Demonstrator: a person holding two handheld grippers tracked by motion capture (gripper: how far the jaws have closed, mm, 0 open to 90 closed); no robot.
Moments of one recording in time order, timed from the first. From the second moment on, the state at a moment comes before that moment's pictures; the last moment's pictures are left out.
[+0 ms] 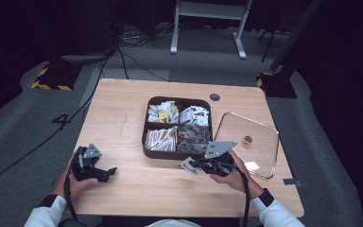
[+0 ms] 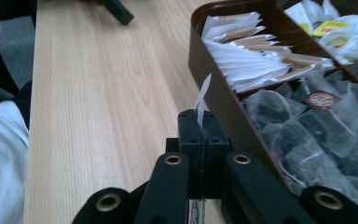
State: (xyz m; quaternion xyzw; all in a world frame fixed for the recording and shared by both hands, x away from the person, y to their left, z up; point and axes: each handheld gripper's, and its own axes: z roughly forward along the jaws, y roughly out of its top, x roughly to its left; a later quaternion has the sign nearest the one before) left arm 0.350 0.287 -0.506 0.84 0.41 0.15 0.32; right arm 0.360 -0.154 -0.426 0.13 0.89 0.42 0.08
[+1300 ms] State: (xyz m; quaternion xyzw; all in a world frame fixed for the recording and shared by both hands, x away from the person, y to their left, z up) left arm 0.350 0.286 -0.506 0.84 0.42 0.15 0.32; right arm 0.362 -0.133 -0.462 0.13 0.93 0.35 0.07
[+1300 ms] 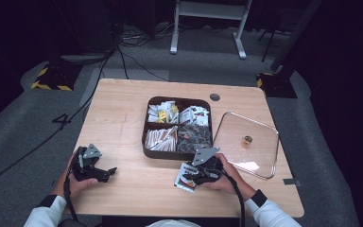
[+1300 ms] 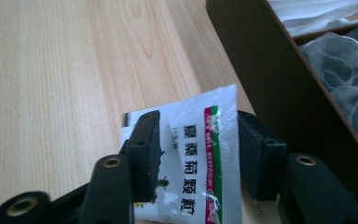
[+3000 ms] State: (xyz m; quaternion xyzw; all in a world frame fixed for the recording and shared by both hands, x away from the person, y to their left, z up) left arm 0.350 0.287 -0.506 0.84 0.42 0.15 0.32; right arm 0.383 -0.198 -0.415 0.23 0.86 0.43 0.19
